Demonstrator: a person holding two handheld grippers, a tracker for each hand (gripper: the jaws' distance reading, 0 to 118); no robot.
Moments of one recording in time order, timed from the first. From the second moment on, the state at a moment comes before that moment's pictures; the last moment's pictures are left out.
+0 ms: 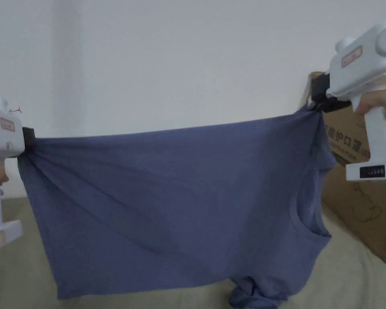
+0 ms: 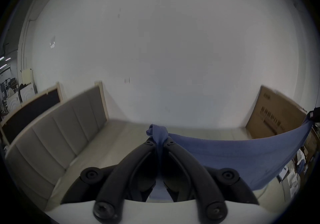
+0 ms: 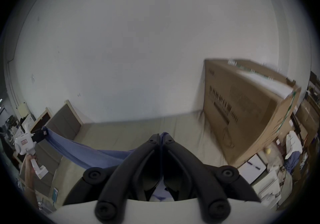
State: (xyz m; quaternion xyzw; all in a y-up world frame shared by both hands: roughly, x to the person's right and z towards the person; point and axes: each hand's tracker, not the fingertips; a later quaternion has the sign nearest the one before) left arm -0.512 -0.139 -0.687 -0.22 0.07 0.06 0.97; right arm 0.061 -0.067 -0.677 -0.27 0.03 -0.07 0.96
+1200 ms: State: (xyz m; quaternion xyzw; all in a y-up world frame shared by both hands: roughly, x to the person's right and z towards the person) left arm -0.516 -0.444 -0.305 -0.45 0.05 0.05 0.89; right arm 0.077 -0.428 -0.303 -0.49 0.01 -0.11 0.87
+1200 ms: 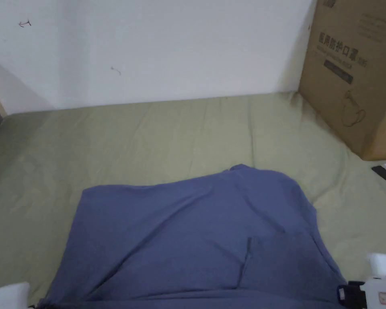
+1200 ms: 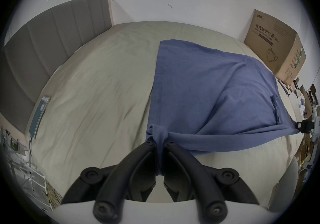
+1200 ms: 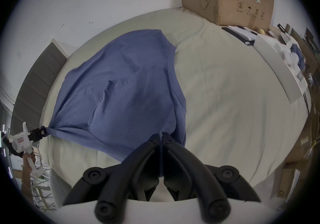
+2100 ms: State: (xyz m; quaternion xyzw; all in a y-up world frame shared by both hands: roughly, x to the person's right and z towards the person) left arm -0.528 -0.424 -0.165 -0.42 0.07 0.17 0.89; right arm 0.033 -0.409 -0.204 -0.43 0.07 -0.09 0.89
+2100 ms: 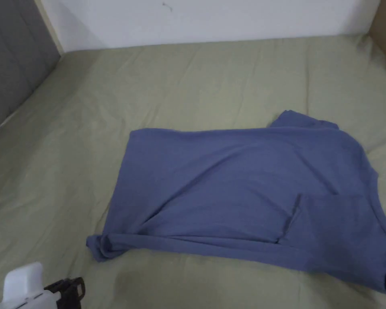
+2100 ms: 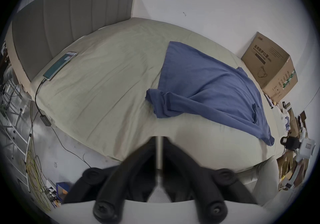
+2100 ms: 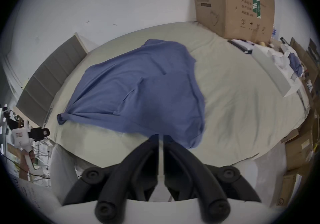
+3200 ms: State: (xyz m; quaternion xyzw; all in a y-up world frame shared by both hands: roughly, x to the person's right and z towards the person) left arm -0.533 -0.434 -0.273 -0.46 0.06 0.14 0.87; right arm 0.054 -0.431 -0.240 -0.47 0.01 -0.03 0.88
